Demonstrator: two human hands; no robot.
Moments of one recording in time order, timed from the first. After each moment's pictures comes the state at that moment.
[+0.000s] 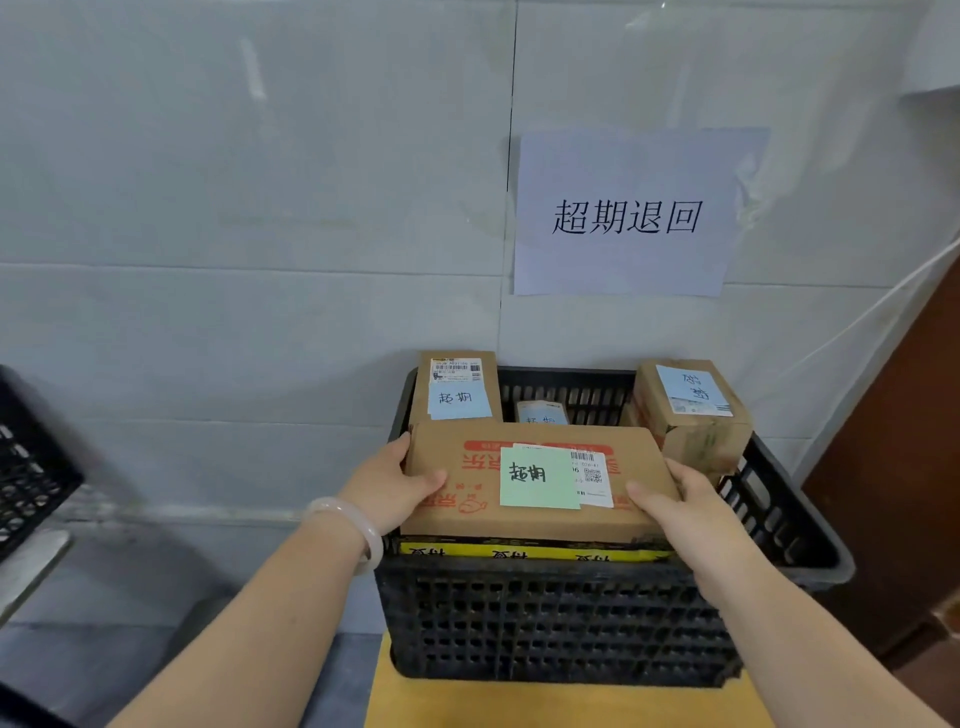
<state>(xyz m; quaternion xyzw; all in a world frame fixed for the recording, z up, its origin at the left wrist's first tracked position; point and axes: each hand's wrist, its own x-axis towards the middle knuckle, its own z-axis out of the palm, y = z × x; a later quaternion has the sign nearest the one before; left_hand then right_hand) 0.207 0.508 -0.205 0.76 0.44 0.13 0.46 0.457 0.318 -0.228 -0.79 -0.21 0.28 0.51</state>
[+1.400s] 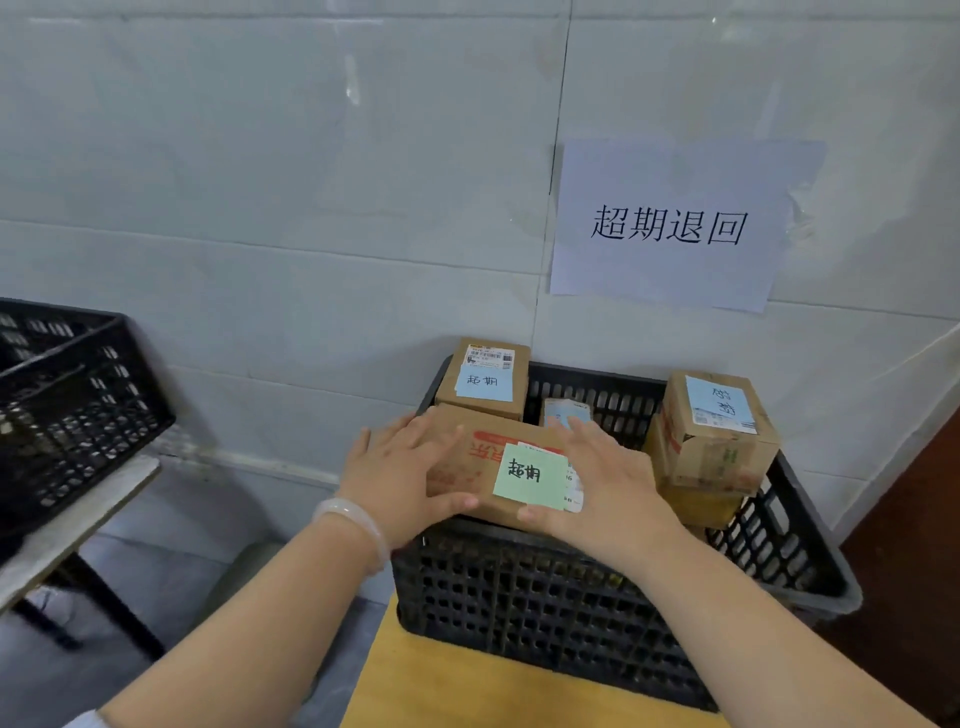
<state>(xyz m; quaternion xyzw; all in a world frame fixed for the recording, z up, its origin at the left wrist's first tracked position) 0.192 0.455 -0.206 0.89 0.45 0.07 0.05 0.414 0.336 -0.196 -0.75 -0.63 0.08 0.17</state>
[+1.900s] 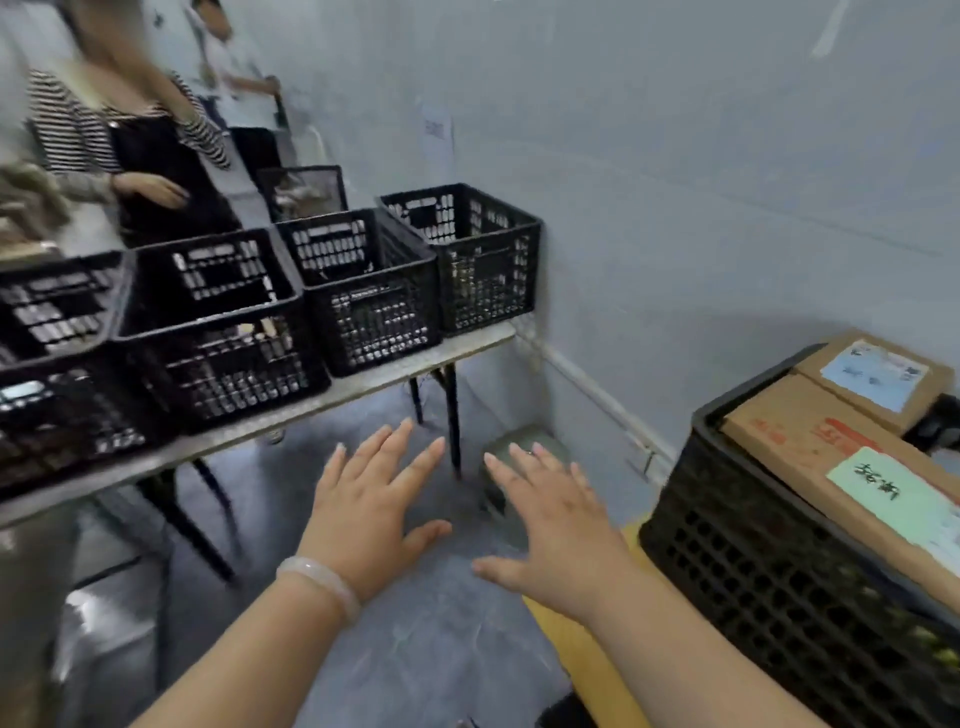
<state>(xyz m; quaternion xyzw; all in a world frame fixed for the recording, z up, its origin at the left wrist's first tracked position) -0.033 0.187 -0.240 0.63 0.77 0.11 -0.04 0.171 0.277 -0.246 -0.35 -0.92 0.12 0.08</state>
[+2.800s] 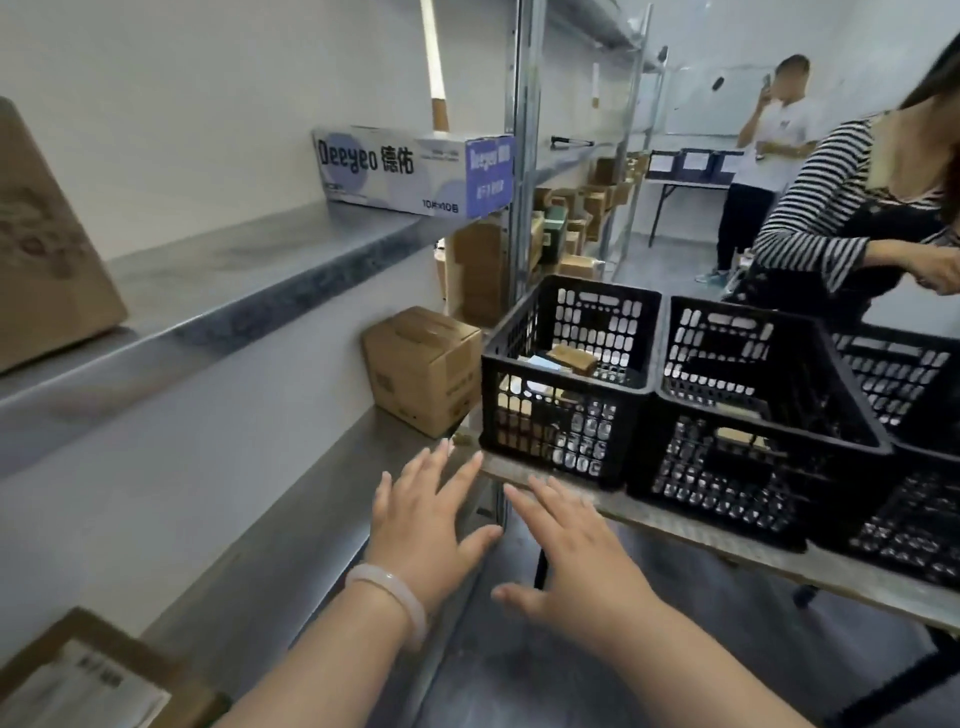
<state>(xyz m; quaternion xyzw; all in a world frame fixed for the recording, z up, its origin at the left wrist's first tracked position) -0.403 -0.095 -0.248 0.18 0.97 0.13 -0.08 -0.346 0.094 -0.247 0.10 -0.98 0.15 0.03</state>
